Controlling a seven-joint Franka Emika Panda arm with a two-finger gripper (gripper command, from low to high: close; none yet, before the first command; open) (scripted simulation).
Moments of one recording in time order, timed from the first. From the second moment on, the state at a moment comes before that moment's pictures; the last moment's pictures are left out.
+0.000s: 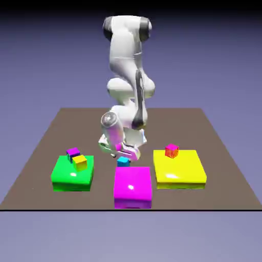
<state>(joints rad) -0.10 0.17 -0.06 -2.88 0.27 2.65 0.82</state>
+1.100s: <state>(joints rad) -0.38 0.11 -0.25 -2.40 0.44 2.21 1.42</state>
